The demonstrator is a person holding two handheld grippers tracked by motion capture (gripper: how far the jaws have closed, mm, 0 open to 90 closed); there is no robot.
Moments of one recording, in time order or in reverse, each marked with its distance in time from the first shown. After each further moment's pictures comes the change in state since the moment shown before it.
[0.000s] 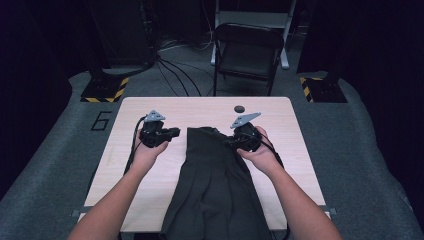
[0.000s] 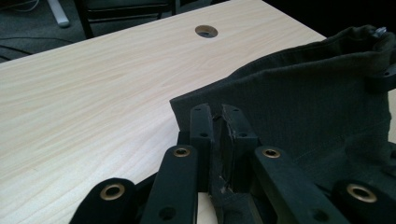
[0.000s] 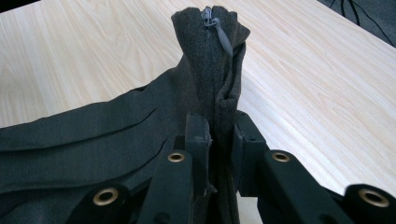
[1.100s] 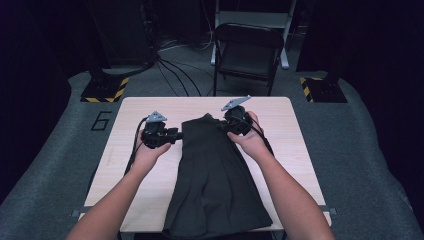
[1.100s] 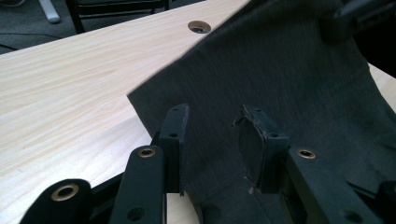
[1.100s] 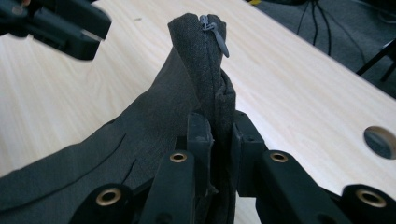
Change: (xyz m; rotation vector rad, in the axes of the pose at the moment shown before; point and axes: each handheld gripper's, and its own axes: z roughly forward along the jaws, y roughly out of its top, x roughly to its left) left arm -0.002 -0.002 0.002 0.008 -0.023 -0.007; right arm -0.015 0.050 0.013 -0.012 -0.080 0.032
